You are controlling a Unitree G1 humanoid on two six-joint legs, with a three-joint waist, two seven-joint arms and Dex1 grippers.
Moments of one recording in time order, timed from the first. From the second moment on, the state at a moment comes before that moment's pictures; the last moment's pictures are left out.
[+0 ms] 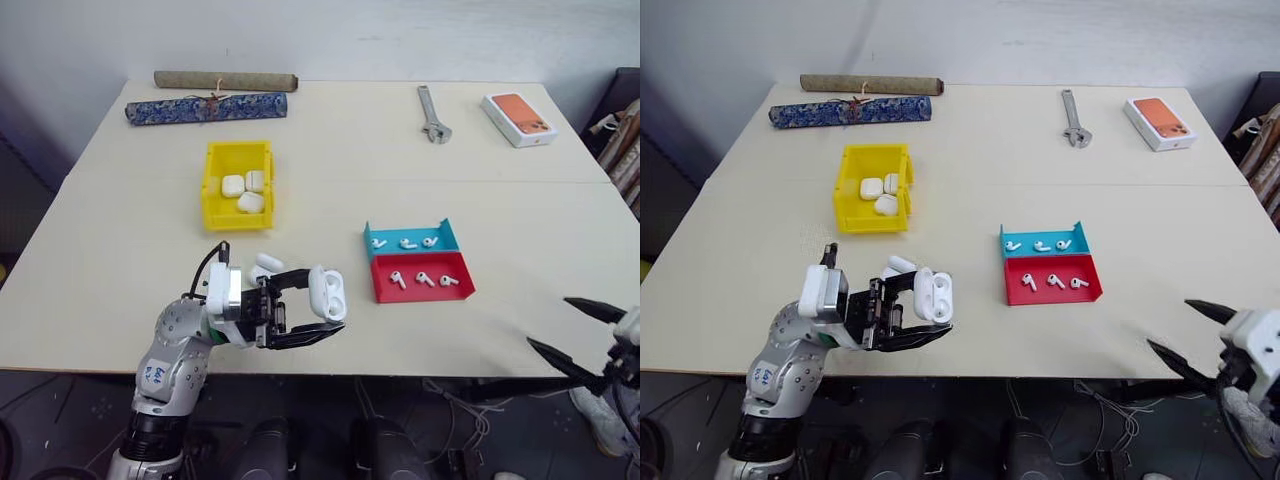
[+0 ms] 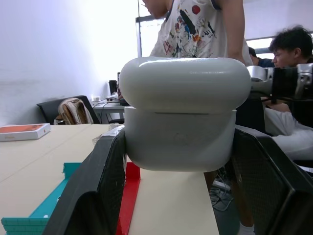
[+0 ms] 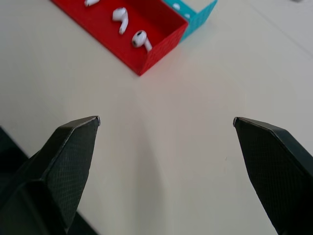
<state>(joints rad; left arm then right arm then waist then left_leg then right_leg) -0.20 0.32 -0.01 -0.29 -0.59 0.12 -1.16 0.32 -0.85 -0.62 -0.19 0.43 0.07 1.07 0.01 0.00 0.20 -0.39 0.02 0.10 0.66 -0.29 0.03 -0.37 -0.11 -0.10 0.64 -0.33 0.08</state>
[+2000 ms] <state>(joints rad) -0.15 0.39 -0.05 -0.30 -0.58 0.11 -1.08 -0.68 -0.98 0.38 0.05 -0.16 0.42 1.32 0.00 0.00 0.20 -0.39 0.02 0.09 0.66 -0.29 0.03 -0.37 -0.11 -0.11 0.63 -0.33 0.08</state>
